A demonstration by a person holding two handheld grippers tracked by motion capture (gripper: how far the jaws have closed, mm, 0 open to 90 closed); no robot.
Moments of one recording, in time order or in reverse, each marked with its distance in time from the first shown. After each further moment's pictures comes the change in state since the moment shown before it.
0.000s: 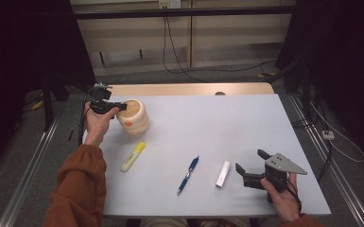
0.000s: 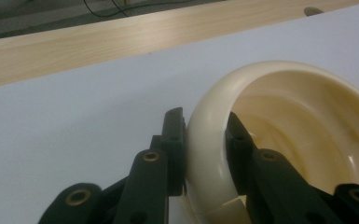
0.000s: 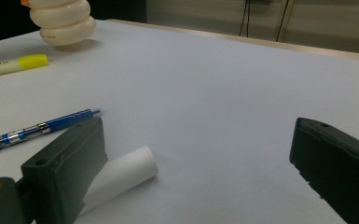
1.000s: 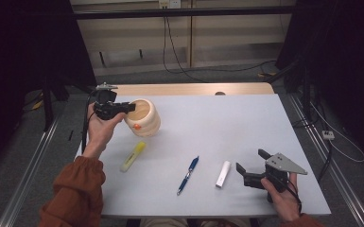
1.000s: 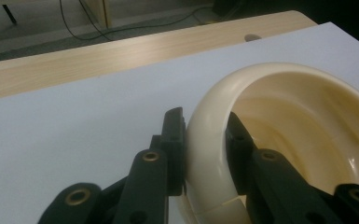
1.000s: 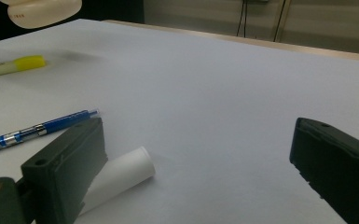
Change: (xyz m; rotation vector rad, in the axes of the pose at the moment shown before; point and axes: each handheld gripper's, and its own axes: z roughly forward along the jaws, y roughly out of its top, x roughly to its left) left arm -0.067 0.005 -0.043 -0.083 -0.053 0.013; right arm -0.001 0.000 0.000 -0.001 -0.008 0.008
